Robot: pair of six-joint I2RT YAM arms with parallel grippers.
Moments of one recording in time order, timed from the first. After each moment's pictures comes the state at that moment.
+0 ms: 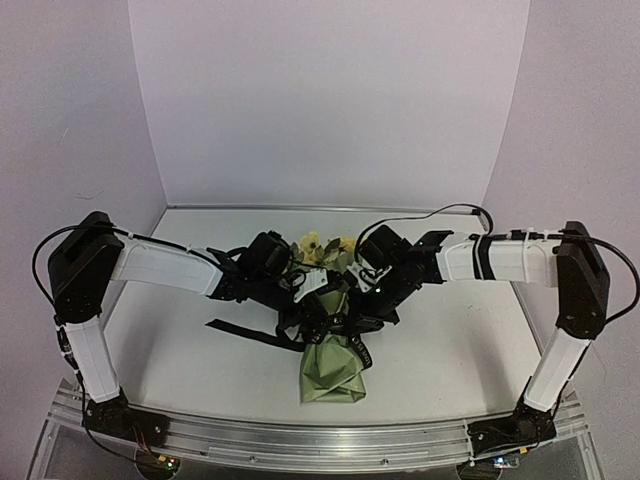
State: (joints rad) left arm -0.89 1.84 1.12 -0.04 0.47 0.42; right arm 0.85 1.77 1.26 -0.63 -0.40 0.66
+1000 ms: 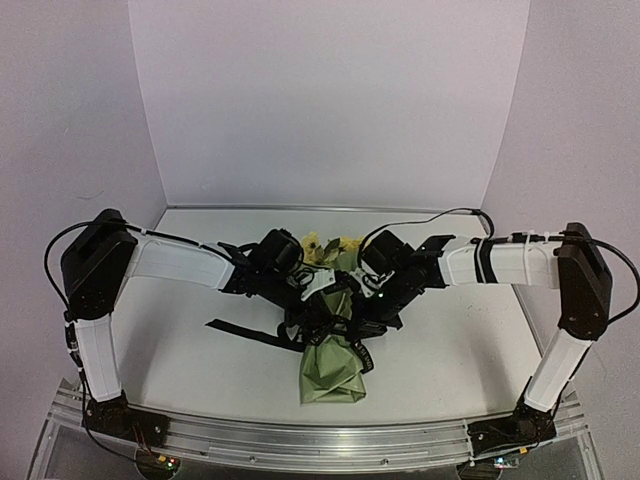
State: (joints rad) left arm -0.89 1.92 1.22 -0.14 0.52 0.42; right arm 0.85 1.76 1.21 -0.61 -0.41 0.67
